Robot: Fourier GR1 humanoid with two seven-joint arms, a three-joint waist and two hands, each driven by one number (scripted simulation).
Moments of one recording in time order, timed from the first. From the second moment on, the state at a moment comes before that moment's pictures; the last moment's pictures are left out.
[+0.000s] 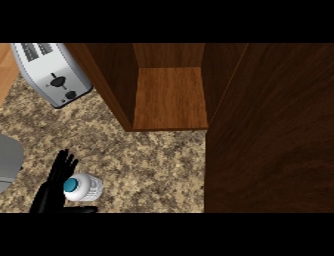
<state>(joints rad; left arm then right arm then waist) 0.09 0.06 0.23 -1.06 0.12 -0.28 -0.46 0.94 -0.23 0.36 -2.50 -0.05 0.27 -0.29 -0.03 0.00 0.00</state>
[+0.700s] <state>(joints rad) -0.04 0.08 0.23 -0.72 0.01 -0.27 -0.83 1.00 -0.27 0.39 -2.50 -0.04 0.26 -0.38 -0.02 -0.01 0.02</state>
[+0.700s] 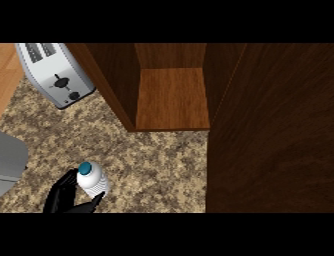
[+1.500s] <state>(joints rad) -0.19 0.03 0.16 -0.61 -0.13 -0.06 -0.98 1.03 -0.30 0.40 -2.50 -0.03 0.23 -0.41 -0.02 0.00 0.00</state>
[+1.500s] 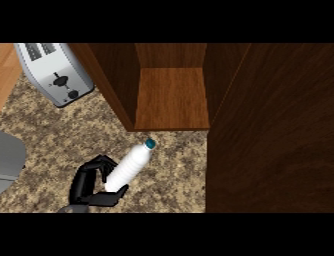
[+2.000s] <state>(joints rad) -0.23 0.00 -0.11 -0.75 0.09 0.02 -0.84 1.06 -0.32 0.41 -2.50 -0.03 0.22 -0.43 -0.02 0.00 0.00</state>
